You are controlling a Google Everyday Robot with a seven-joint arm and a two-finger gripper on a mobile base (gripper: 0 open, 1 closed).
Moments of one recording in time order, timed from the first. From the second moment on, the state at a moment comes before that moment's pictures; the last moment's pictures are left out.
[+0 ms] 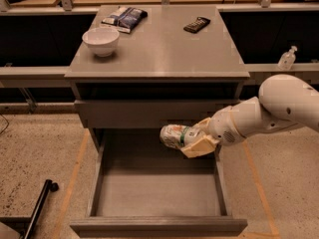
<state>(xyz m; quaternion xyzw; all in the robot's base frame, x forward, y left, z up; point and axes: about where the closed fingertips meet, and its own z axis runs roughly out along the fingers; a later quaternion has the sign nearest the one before) 0.500 -0.096 0.741 -0.50 0.78 0.26 0.28</state>
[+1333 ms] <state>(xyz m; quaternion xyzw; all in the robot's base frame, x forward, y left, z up) 0.517 -0.048 0.644 -0.47 0.75 0.36 0.30</state>
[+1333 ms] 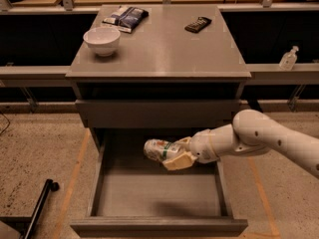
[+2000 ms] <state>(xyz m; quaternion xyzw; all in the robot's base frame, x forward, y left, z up) 0.511 -0.016 0.577 -0.45 0.75 0.42 0.27</state>
